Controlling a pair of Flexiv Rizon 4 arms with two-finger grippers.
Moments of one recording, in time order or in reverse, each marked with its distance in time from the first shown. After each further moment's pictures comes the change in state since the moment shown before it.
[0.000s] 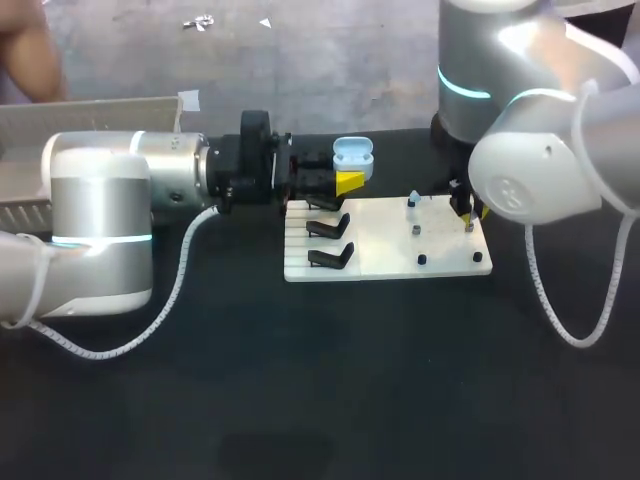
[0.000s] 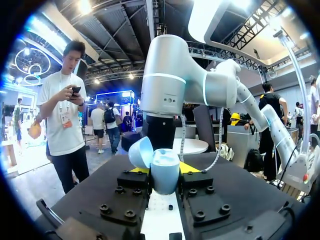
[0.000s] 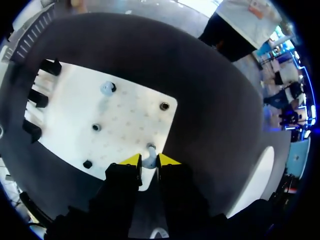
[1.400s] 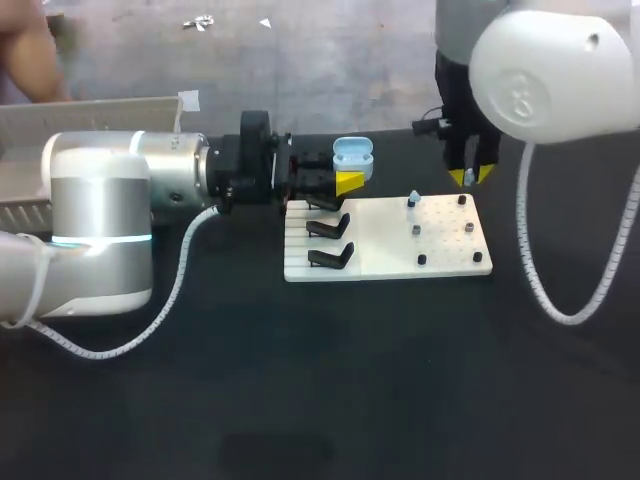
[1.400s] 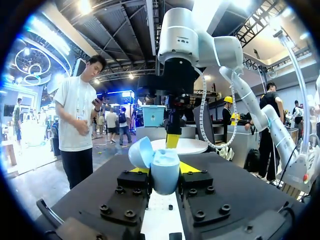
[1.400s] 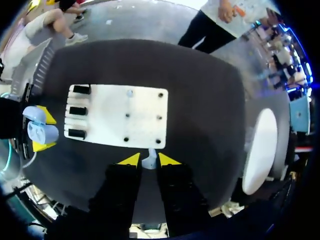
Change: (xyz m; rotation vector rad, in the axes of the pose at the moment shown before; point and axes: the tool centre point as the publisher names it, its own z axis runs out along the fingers) left arm 0.000 0.000 0.000 0.000 0.000 0.000; right arm 0.024 0.033 -0.124 -0.035 0.032 0.302
